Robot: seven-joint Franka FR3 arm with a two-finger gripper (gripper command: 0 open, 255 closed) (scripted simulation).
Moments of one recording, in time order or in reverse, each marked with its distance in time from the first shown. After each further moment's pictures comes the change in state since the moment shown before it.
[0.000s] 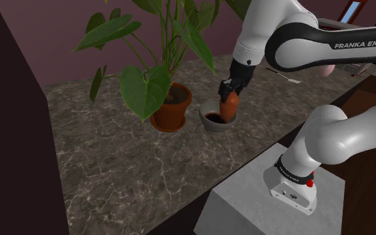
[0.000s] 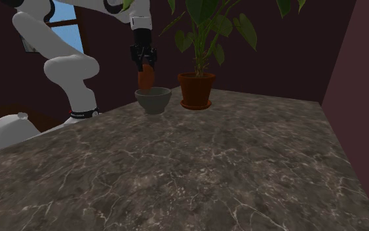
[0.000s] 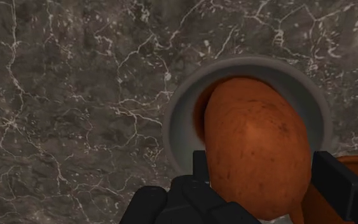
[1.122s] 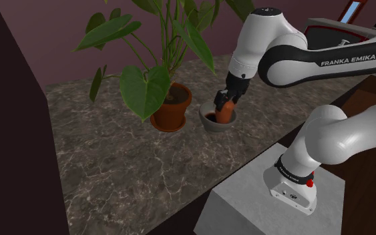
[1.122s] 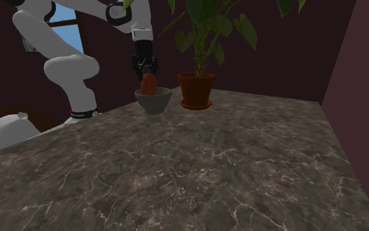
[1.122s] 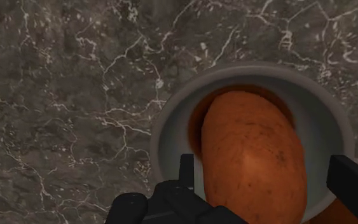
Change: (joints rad) arm 0.004 0.024 0.014 -0.096 0.005 0.123 0.017
